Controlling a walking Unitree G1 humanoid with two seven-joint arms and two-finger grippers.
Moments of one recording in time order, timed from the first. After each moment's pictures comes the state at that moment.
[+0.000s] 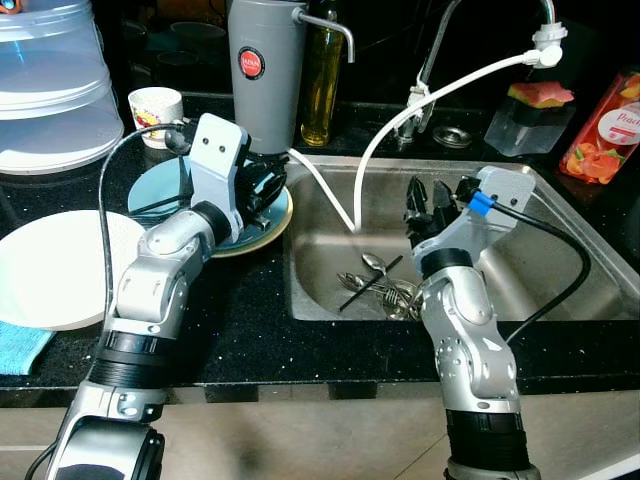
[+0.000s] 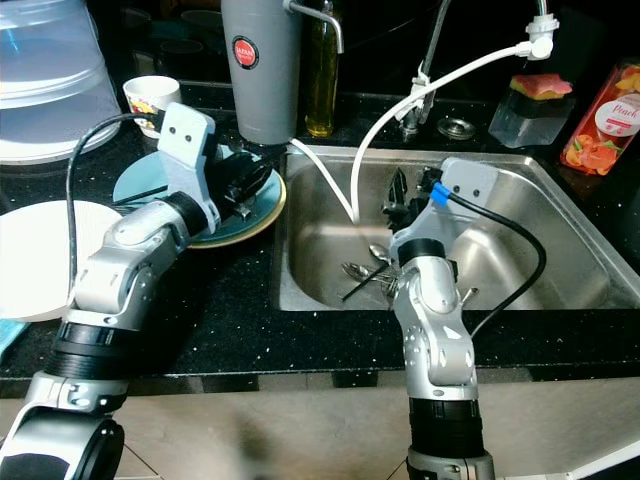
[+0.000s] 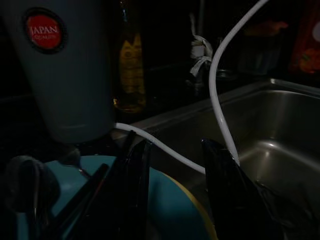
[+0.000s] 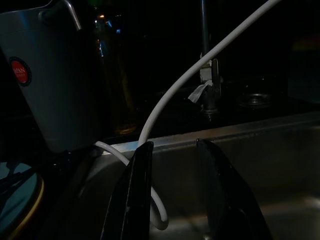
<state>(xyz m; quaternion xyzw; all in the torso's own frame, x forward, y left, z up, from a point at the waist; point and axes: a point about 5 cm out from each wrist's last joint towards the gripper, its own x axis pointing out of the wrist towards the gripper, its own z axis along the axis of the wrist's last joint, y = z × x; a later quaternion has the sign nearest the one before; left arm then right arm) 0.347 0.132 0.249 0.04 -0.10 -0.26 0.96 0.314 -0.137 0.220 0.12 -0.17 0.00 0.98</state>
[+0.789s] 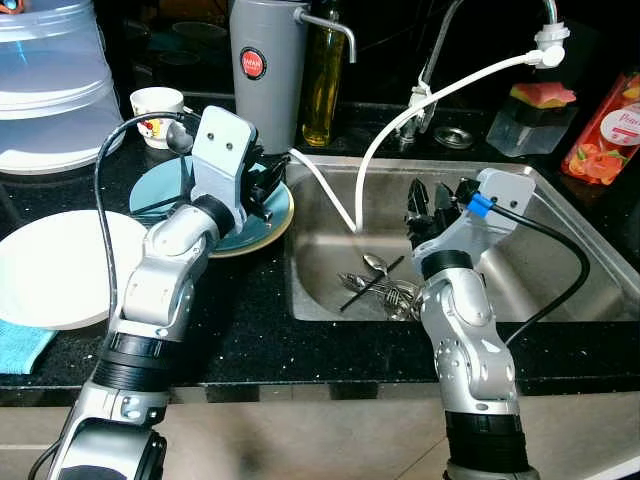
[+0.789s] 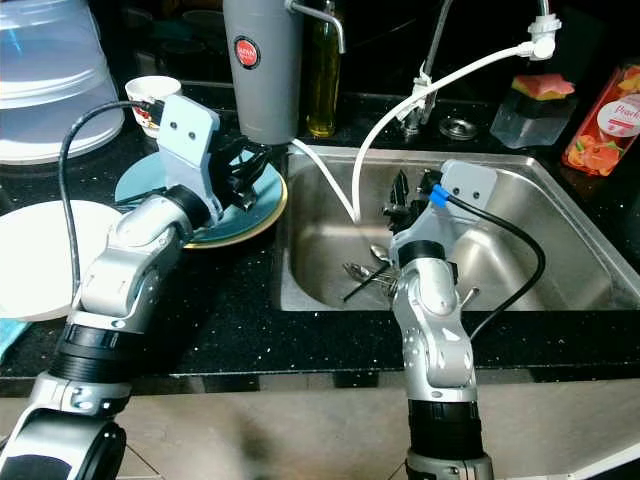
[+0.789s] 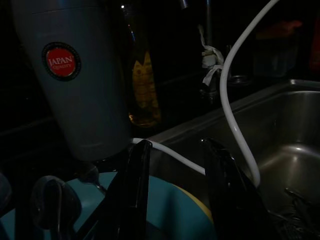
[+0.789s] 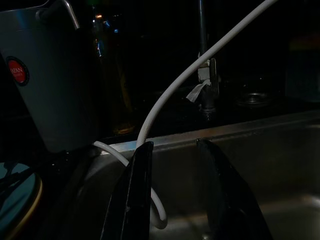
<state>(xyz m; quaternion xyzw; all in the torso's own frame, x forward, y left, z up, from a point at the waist) 0.345 0.125 0.253 0.09 -0.14 -0.22 0.96 0.314 -0.137 0.218 0.12 -0.17 -0.01 0.98</state>
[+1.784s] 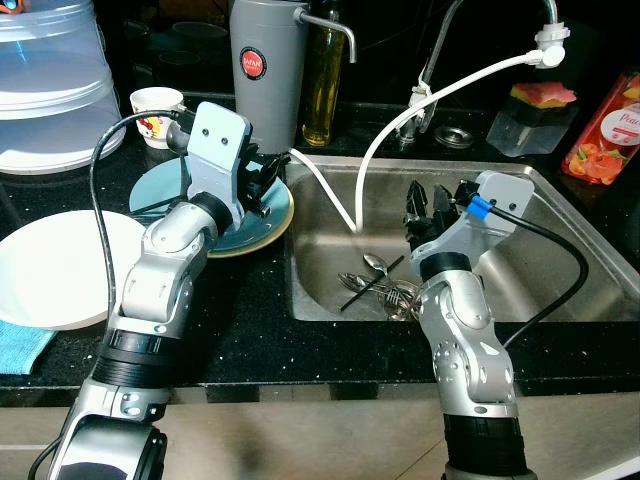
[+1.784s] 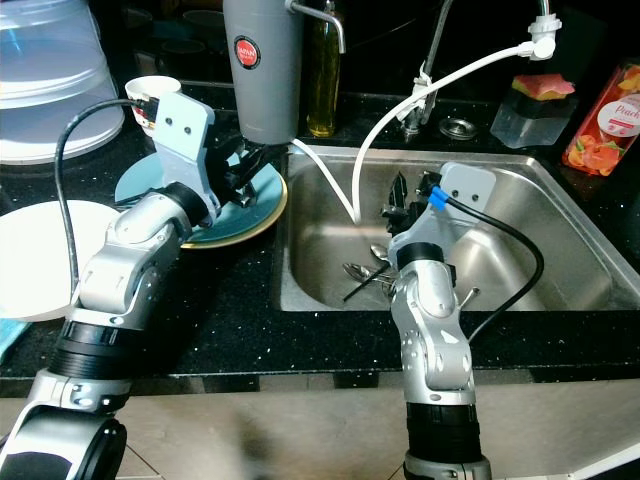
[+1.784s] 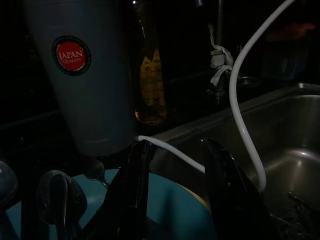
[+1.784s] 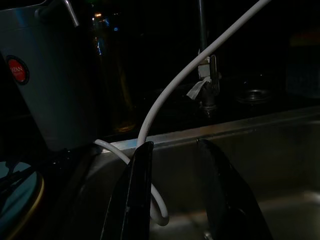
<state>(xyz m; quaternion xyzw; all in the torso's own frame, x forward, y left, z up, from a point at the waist) 0.349 0.128 0.256 0.07 -0.14 -0.21 0.97 0.312 -0.135 0.217 0.12 -0.16 -0.01 0.98</state>
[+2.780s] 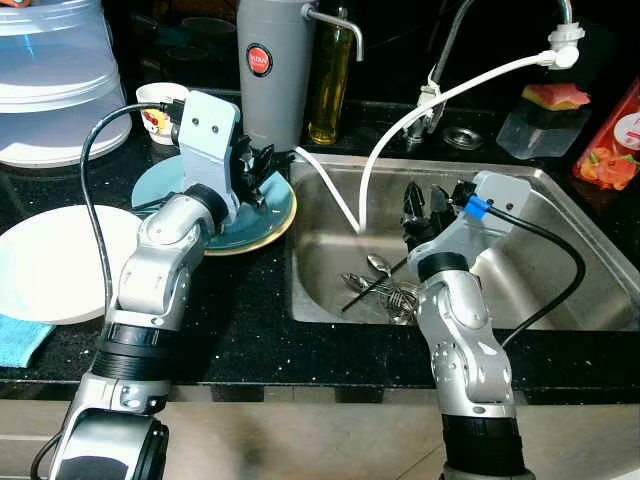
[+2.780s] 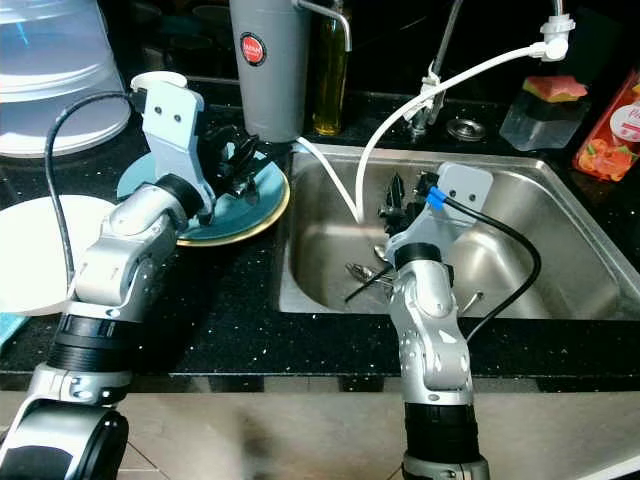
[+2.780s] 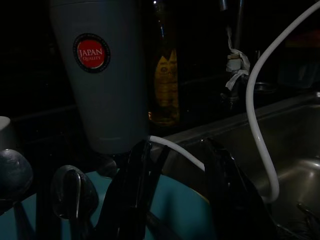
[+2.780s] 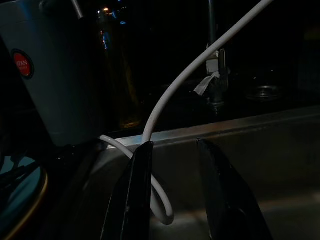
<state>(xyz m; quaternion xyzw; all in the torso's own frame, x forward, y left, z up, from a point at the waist) 0.352 0.132 0.262 0.05 -0.14 -0.19 0.97 0.312 -0.133 0.216 0.13 -0.16 0.00 0.98</state>
